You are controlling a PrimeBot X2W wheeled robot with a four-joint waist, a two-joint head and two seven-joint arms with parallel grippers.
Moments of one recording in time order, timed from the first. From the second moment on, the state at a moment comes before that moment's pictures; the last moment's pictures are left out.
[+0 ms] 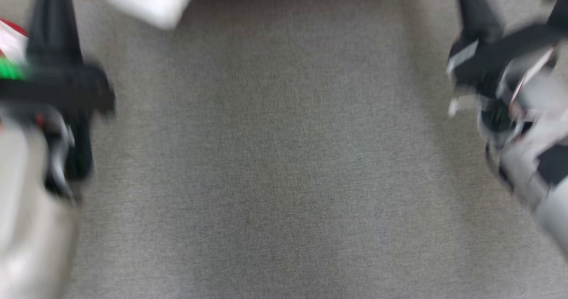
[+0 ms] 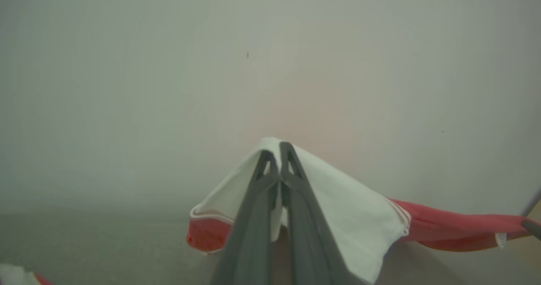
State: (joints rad) left arm -0.85 0.37 -0.25 0.25 -0.68 0.02 -0.26; right arm -1.09 -0.44 0.69 0.65 1.18 0.13 -0.24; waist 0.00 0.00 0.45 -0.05
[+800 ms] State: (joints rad) left arm 0.13 0.07 -0.08 0.06 -0.57 -0.02 -0.26; right arm -0.16 -0.43 0.41 0.49 1.00 0.13 -0.26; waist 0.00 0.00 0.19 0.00
